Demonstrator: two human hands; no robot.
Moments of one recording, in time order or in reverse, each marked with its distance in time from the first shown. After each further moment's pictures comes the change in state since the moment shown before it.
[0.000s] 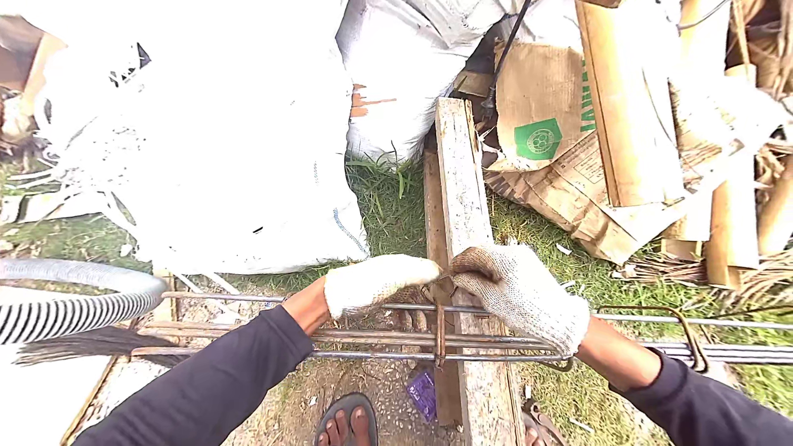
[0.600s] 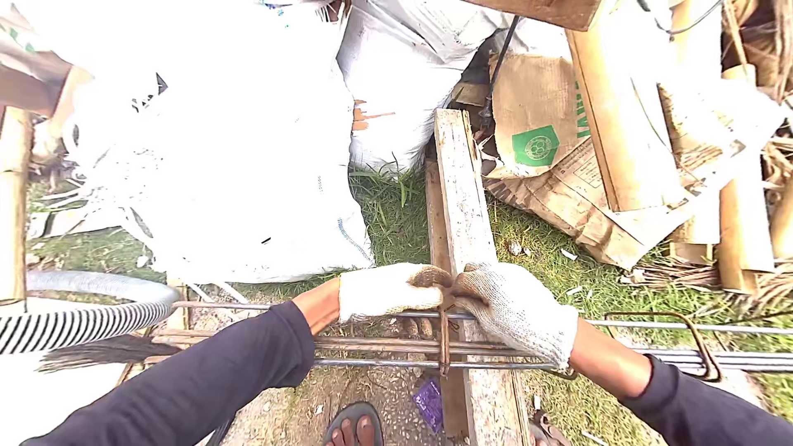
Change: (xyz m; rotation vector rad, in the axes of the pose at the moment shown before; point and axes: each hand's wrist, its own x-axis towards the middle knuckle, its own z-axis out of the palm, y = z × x) left_hand 0.010 -0.006 -0.006 0.046 -0.078 -0.033; right_hand 0.001 0.004 0.009 -0.244 -0.288 -0.009
